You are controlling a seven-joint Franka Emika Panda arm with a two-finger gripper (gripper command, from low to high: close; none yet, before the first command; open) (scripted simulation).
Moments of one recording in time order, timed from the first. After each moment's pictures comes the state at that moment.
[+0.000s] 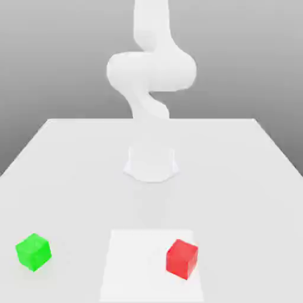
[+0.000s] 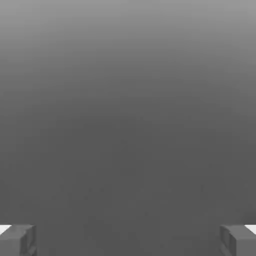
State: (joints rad) arm 0.04 -0.71 -0.03 -2.34 0.00 2.35 0.71
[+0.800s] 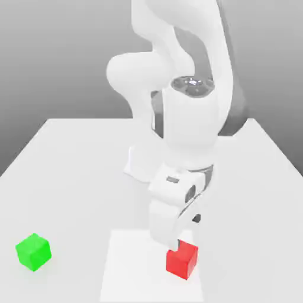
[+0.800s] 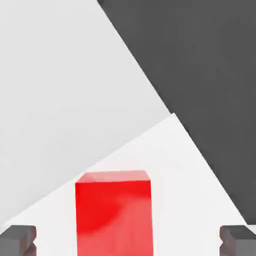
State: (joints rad) arm 0.26 0.16 -0.10 -2.64 0.05 2.81 -0.12
